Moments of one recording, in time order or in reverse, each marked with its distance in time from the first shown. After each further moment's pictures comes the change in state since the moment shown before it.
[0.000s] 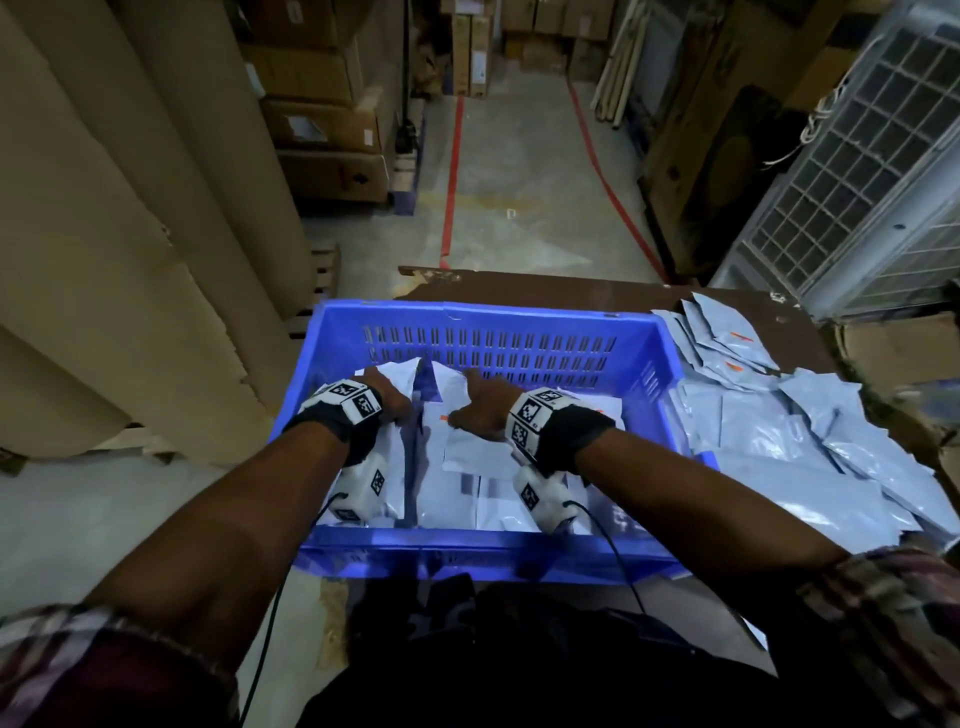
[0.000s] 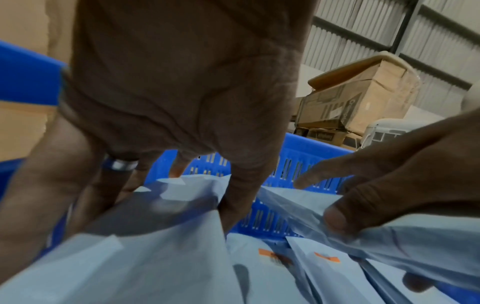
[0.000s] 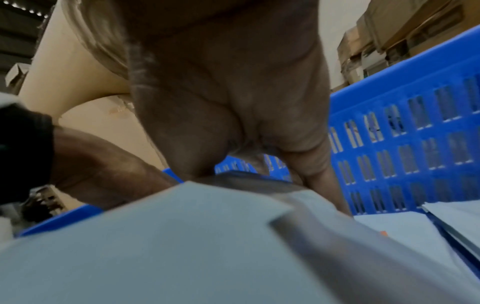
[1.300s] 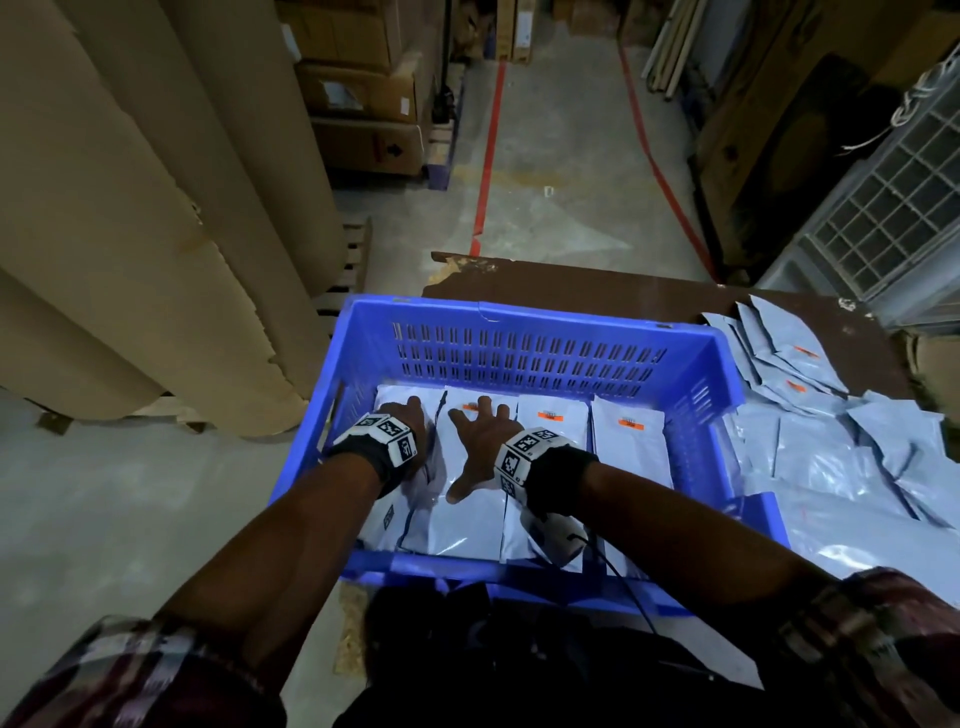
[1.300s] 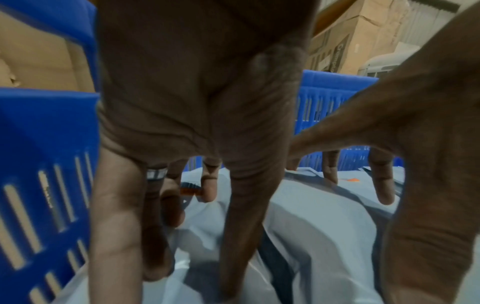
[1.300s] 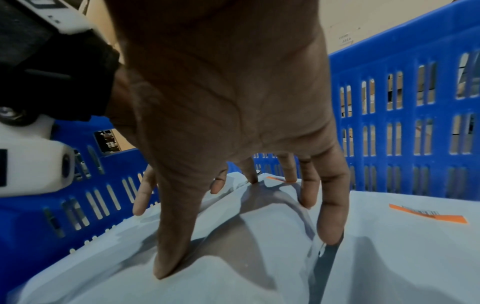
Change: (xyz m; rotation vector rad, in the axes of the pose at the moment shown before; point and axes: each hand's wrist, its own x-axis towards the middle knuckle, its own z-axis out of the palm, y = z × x) left_hand 0.071 -0.040 0.073 0.094 -0.047 -0.021; right_hand 0.035 -0.018 0.047 -0.393 -0.171 -0.161
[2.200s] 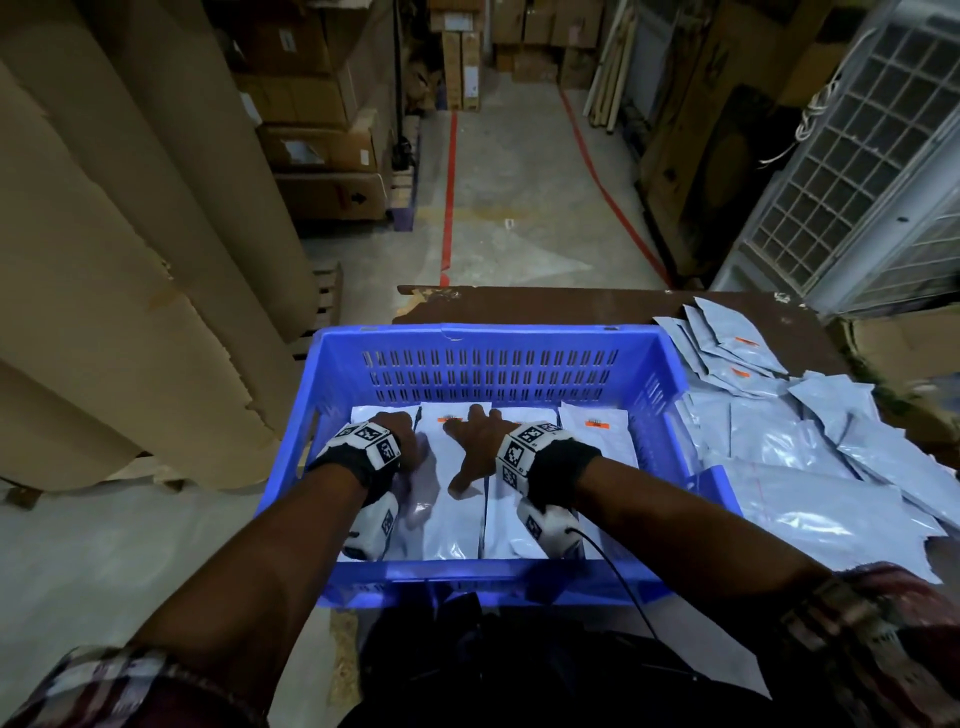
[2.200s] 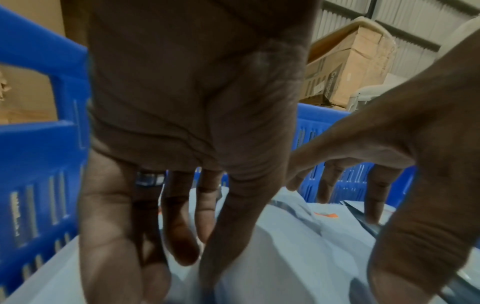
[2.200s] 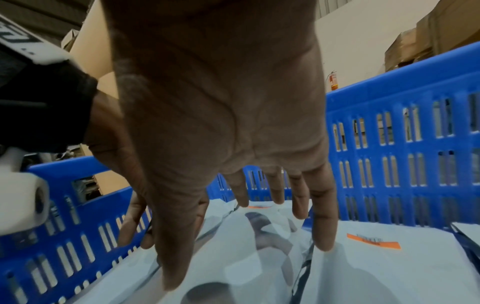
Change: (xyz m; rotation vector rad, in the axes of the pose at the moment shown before) left_hand -0.032 0.026 -0.031 0.012 0.031 0.063; right_hand -0.028 0.021 -0.012 0.083 0.066 0.037
